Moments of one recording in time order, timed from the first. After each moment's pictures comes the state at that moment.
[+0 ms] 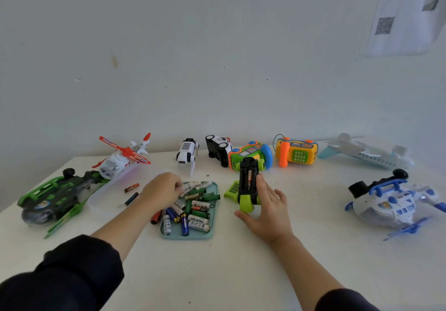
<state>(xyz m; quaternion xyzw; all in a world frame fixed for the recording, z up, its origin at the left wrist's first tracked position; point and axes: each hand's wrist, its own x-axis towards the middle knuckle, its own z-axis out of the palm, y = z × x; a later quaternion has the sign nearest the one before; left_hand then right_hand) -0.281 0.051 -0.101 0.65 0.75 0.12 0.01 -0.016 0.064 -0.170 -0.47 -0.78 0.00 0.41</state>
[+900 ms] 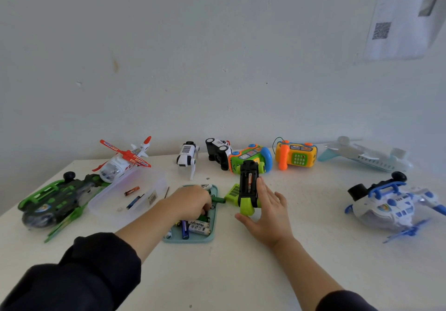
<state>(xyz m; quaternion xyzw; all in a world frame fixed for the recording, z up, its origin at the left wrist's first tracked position) -0.227 0.053 -0.098 0.78 0.62 -0.10 0.01 -0.016 0.063 -0.169 -0.47 -0.79 0.01 0.40</state>
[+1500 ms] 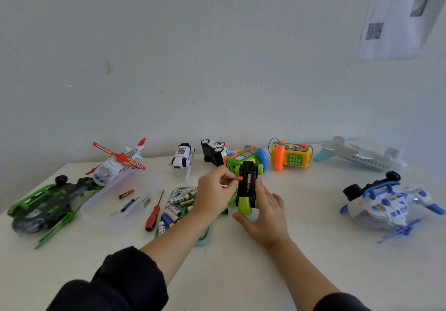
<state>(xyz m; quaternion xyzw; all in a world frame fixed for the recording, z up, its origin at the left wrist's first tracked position) -0.156 0.064 -0.110 0.63 0.56 0.52 0.13 -0.015 0.065 -0.169 -0.49 -0.77 0.03 0.41</state>
